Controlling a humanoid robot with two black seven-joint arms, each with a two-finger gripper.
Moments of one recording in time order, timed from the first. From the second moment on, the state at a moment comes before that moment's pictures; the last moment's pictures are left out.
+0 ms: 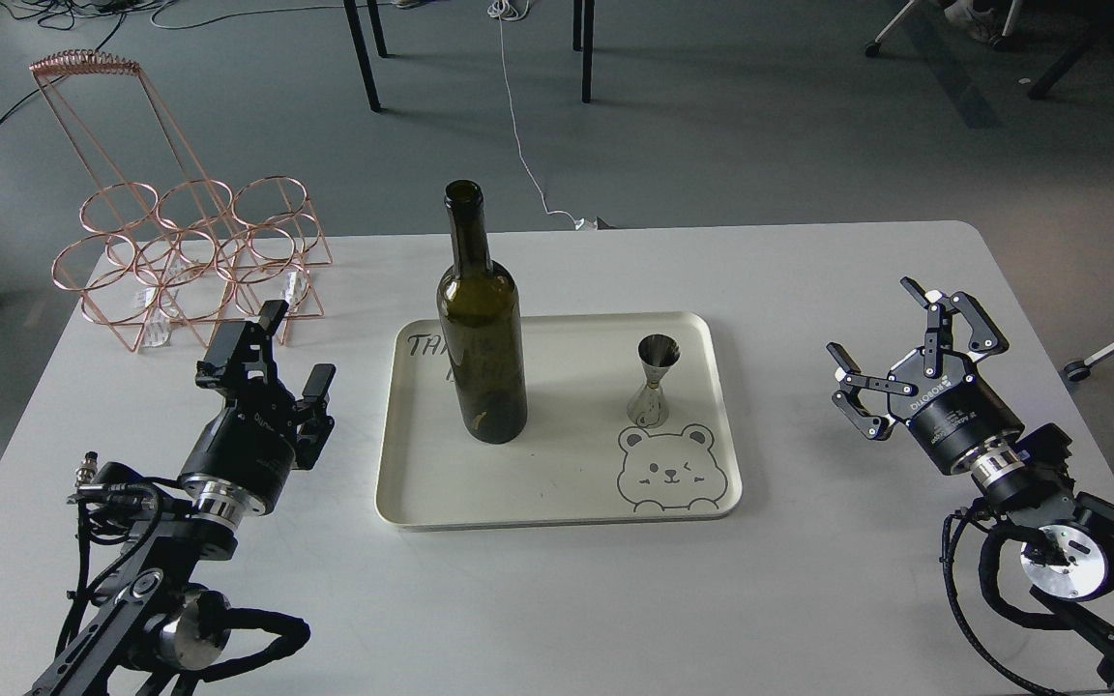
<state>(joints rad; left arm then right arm) 0.10 0.12 -1.32 -1.47 0.96 -0.04 -0.27 0.37 -0.54 0.60 0.99 0.02 0.49 0.49</state>
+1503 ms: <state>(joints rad) 0.09 0.12 -1.33 -1.50 0.96 -0.03 -0.43 0.58 -0.40 0.28 0.87 -1.91 -0.49 0.49</state>
